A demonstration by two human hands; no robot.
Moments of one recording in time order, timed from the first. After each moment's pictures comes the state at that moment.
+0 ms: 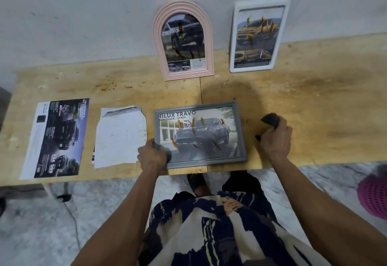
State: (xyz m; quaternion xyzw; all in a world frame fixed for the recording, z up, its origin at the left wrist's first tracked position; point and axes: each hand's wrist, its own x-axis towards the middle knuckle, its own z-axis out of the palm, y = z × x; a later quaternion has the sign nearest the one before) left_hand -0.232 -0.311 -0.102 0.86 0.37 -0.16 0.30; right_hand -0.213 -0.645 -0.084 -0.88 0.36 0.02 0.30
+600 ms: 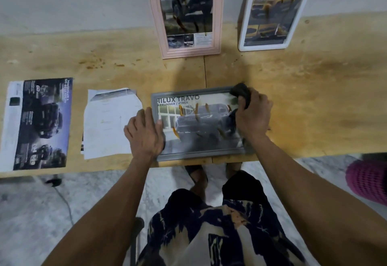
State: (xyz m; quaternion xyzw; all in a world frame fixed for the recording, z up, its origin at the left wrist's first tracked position) left_hand -0.224 -0.285 -0.122 0.99 0.10 -0.06 0.12; right_hand -0.173 -0.568 -0.100 -0.95 0.21 0.00 0.24
